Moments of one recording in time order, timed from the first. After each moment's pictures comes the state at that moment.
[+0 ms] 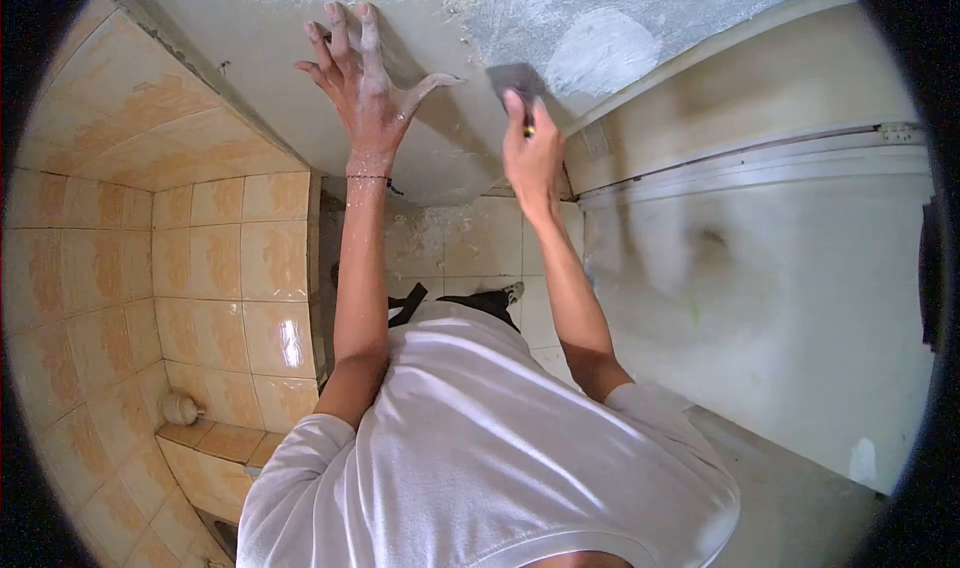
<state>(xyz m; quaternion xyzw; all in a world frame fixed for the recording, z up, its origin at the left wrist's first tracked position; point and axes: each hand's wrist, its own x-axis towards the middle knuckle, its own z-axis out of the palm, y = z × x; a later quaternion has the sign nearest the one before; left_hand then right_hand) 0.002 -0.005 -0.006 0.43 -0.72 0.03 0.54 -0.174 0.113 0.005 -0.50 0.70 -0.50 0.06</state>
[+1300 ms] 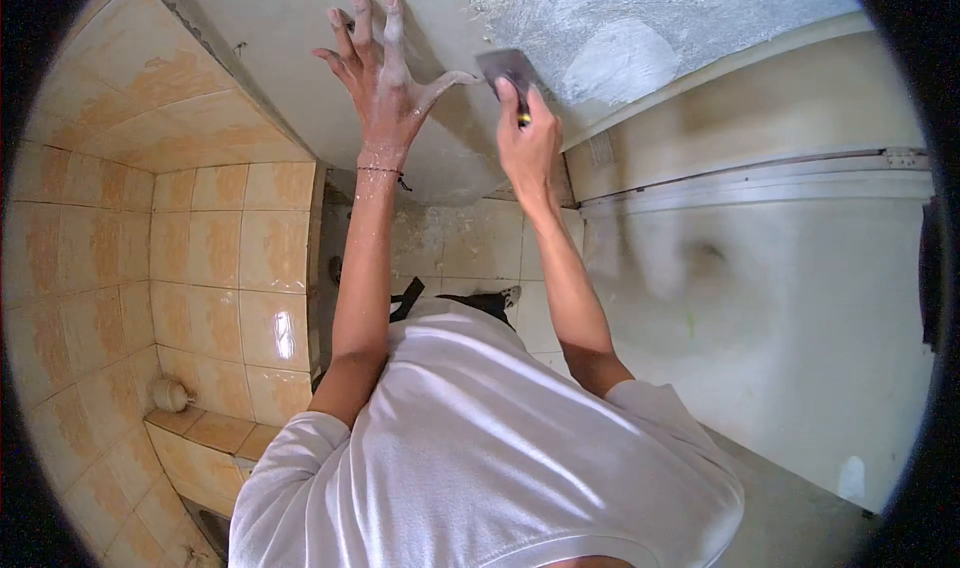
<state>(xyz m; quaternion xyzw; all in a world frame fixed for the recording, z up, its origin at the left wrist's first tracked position) 0.002 -0.007 -0.006 0.43 -0.72 0.02 0.54 -0.162 0.087 0.005 -0.55 0.68 -0.49 0.03</state>
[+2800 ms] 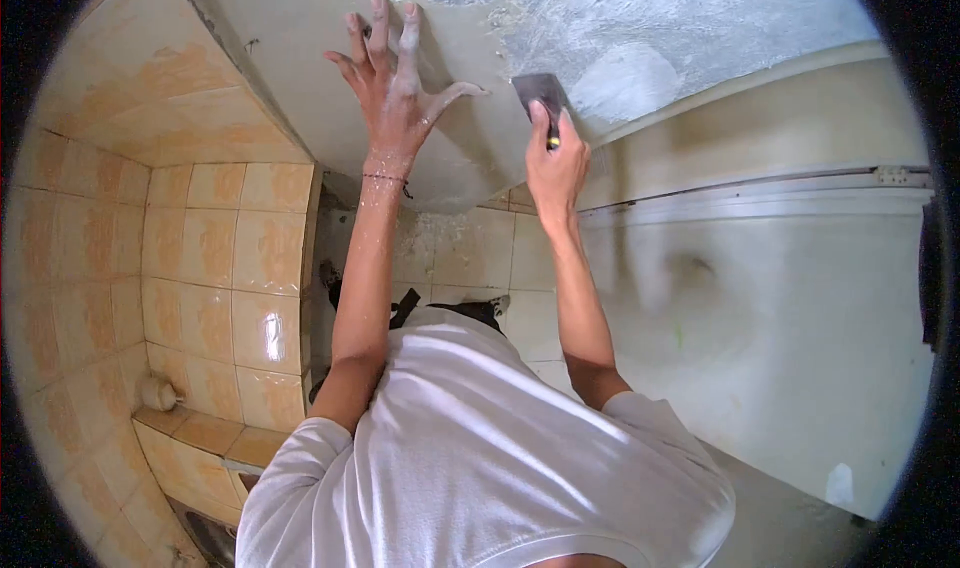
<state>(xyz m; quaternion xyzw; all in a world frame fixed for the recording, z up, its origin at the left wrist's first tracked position) 0.002 -0.006 -0.007 0.43 -0.71 0.02 0.55 -0.182 0.104 0.018 -0.55 0.72 -0.42 -0.02</state>
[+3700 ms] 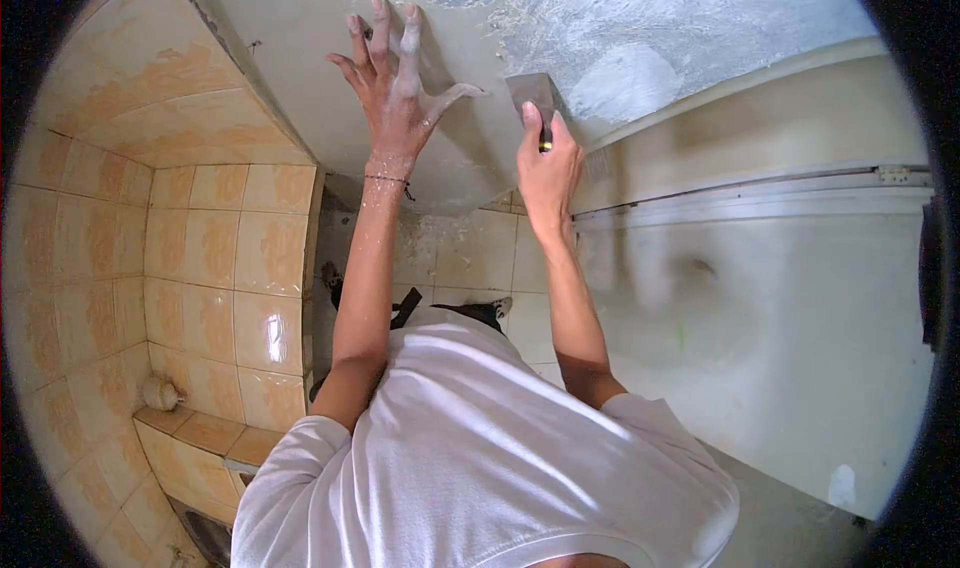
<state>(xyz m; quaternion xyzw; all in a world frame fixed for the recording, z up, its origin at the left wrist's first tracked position) 0.001 -0.007 -0.005 0.45 -0.71 0.03 0.55 -0.161 0.107 0.028 -0.51 0.75 -0.41 0.01</state>
